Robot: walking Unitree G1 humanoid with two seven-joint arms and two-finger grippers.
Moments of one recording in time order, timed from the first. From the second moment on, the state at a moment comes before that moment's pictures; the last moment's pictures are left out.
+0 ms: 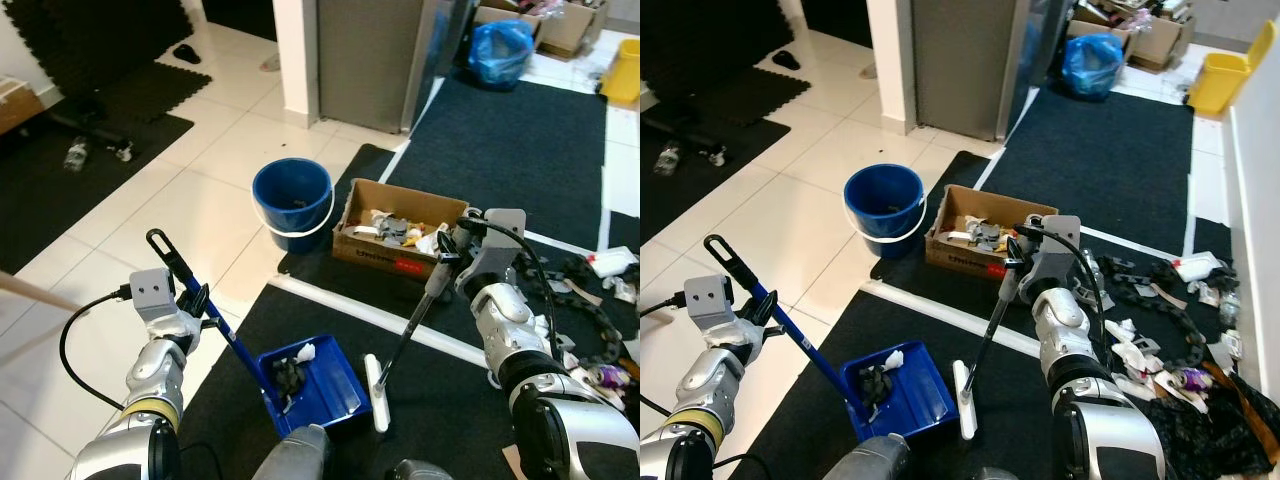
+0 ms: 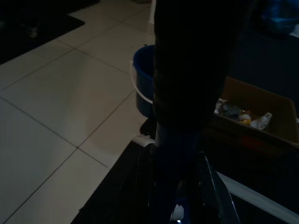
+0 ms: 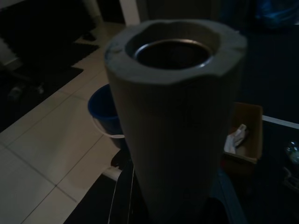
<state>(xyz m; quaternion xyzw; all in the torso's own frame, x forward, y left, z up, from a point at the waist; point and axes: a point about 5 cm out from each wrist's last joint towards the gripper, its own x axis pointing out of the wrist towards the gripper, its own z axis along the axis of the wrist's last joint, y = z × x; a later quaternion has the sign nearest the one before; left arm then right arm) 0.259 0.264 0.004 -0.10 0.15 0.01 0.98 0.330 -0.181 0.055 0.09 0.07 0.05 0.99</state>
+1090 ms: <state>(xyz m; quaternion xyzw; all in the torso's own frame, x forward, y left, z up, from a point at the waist) 0.263 0.259 0.004 -0.10 0.16 0.00 0.98 0.332 -0.182 0.054 0.09 0.08 0.04 0.99</state>
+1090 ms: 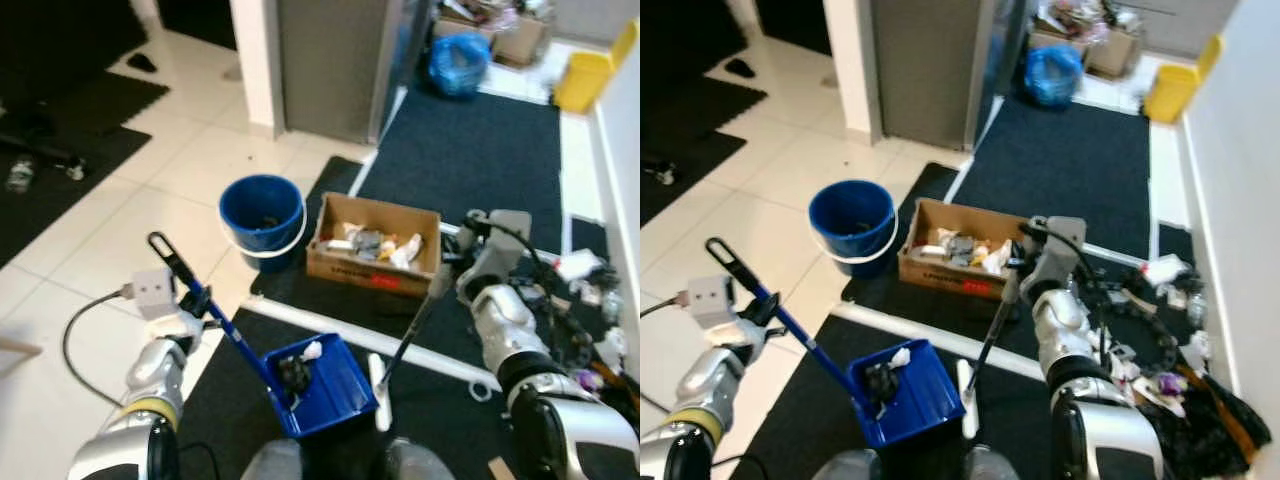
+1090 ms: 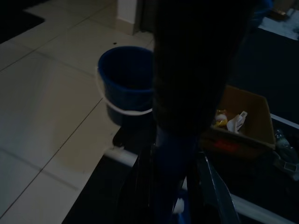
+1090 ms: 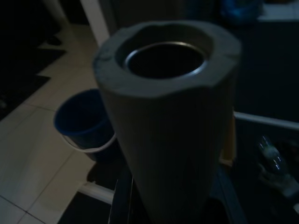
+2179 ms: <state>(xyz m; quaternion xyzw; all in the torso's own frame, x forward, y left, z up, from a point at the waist) 0.319 0.246 0.094 -0.05 -0.04 -0.12 0.99 0.328 -0.234 0.058 0.07 0.09 -0.08 0.99</state>
